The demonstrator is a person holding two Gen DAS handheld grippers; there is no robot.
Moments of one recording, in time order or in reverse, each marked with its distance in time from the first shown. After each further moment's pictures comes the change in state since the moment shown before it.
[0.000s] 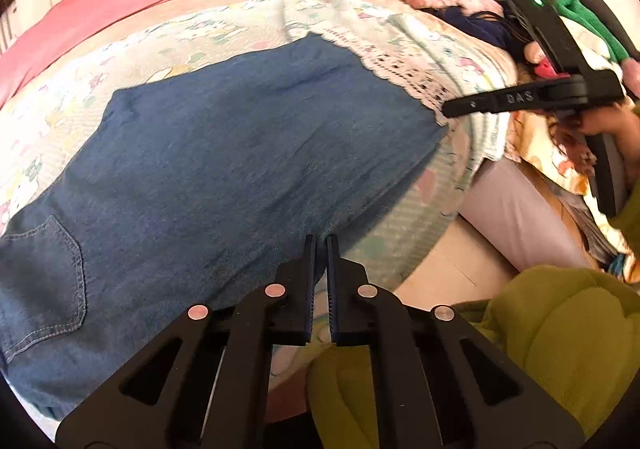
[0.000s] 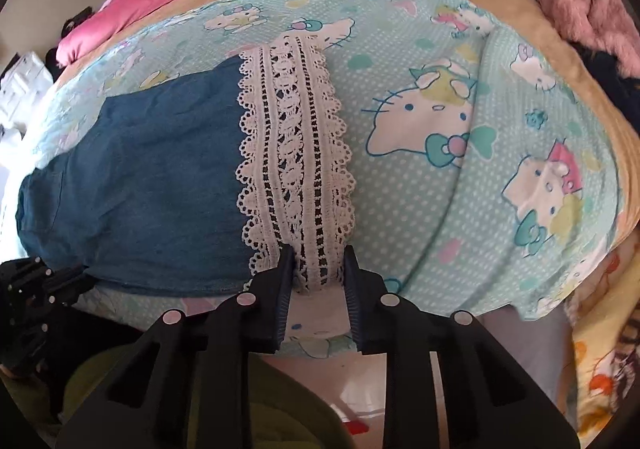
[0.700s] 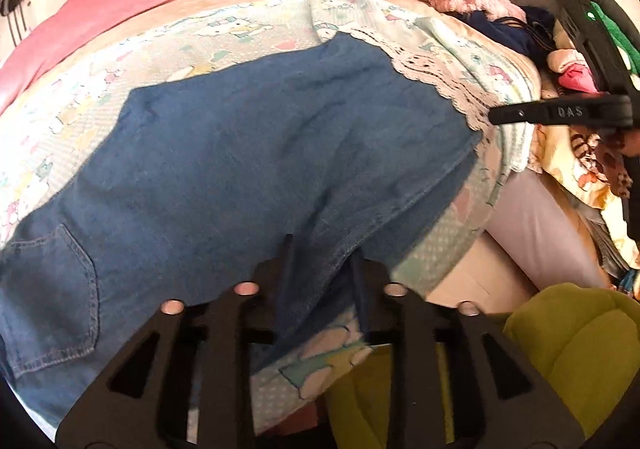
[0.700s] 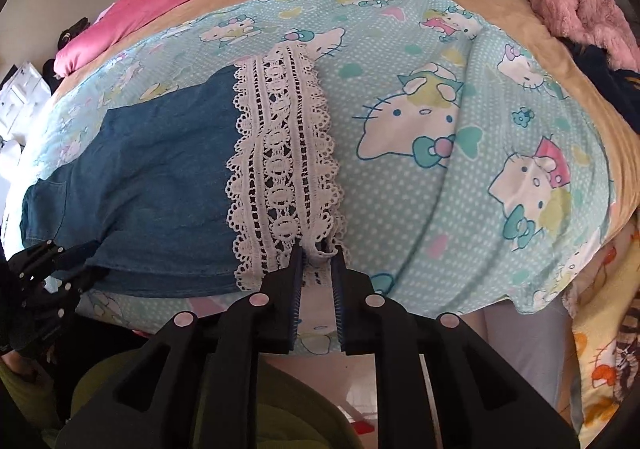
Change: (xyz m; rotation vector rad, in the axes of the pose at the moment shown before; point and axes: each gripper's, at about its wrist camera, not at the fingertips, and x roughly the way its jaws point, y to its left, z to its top) left arm 0.010 0.020 0.011 -0.049 0.009 0.053; right arm -0.011 -0.001 -0.003 0.034 -0.019 -0.005
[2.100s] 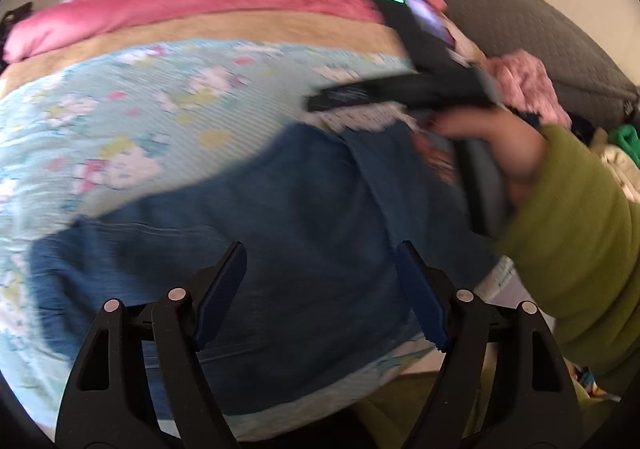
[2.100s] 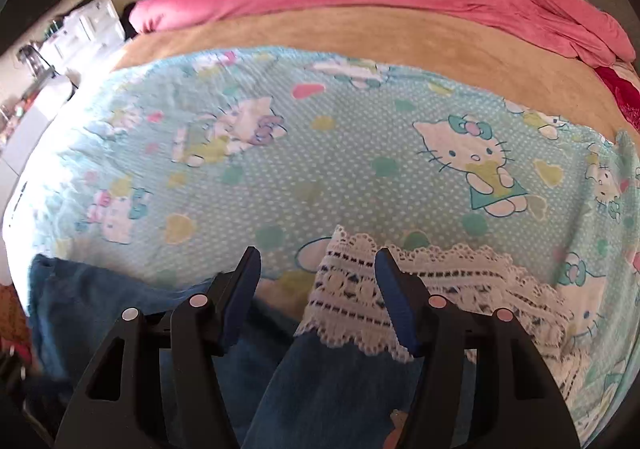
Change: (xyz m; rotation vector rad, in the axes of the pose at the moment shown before) left arm -0.066 0.093 0.016 -0.297 -0.096 0.040; right arm 0.120 0.224 0.182 -0.349 -0.055 0.152
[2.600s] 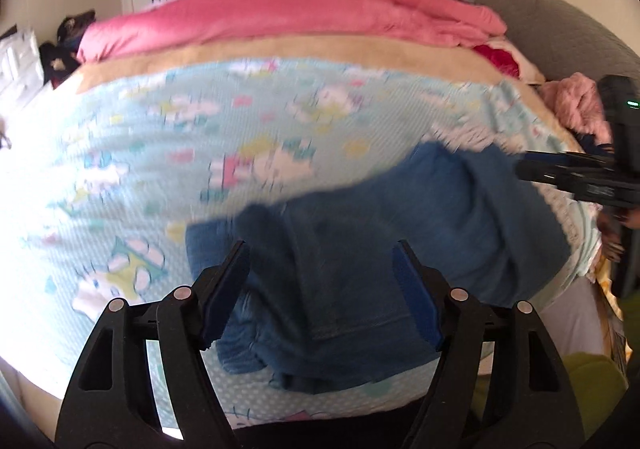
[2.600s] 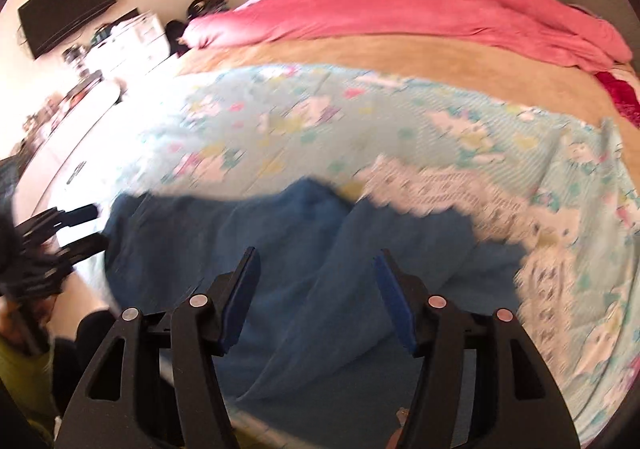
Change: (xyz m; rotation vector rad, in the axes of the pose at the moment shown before) left arm -0.078 0.084 -0.018 -0.051 -0.109 0.249; right arm -0.112 0.021 -0.085 -0.026 -0.125 0.117
